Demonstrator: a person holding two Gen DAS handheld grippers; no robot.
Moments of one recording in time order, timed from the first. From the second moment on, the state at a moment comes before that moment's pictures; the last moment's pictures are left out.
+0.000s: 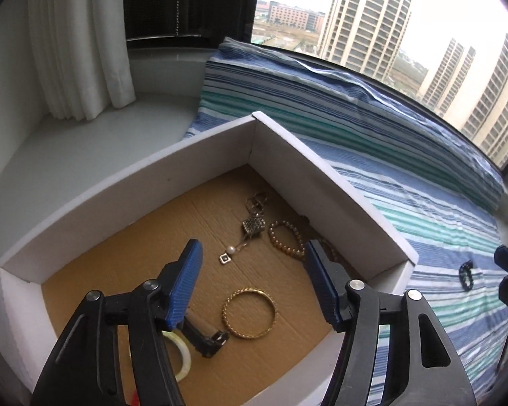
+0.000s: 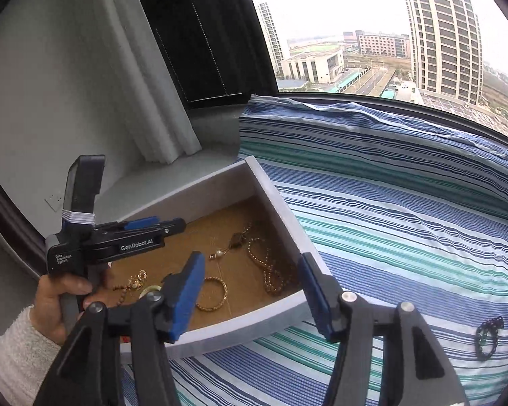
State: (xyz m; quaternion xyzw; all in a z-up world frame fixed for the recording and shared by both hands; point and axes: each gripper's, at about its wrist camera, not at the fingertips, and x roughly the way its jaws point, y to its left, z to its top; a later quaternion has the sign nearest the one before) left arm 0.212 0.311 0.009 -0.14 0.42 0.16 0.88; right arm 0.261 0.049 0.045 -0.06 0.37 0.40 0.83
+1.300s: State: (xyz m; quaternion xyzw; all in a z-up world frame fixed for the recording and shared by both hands) left arm 0.075 -0.006 -0.098 -0.05 0.48 -0.07 0.87; right arm 0.093 -0.287 -0.109 0.06 0.44 0.13 0.89
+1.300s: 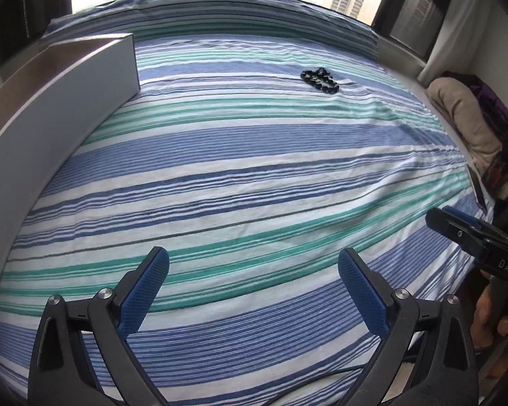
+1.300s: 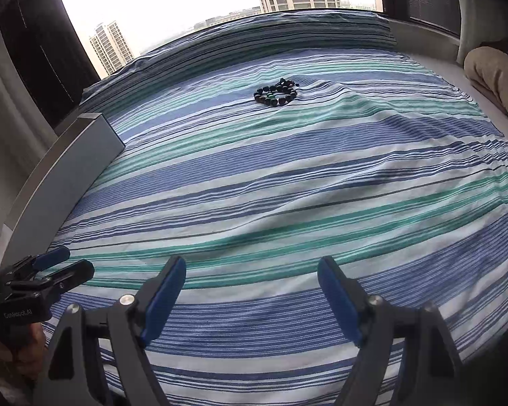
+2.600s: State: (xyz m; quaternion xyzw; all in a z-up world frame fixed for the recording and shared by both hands) left arm 0.365 -0.159 -0.081 0.00 0.53 -0.11 0.84; right arm 0.091 -0.371 -0.142 0.11 0.45 0.07 0.88
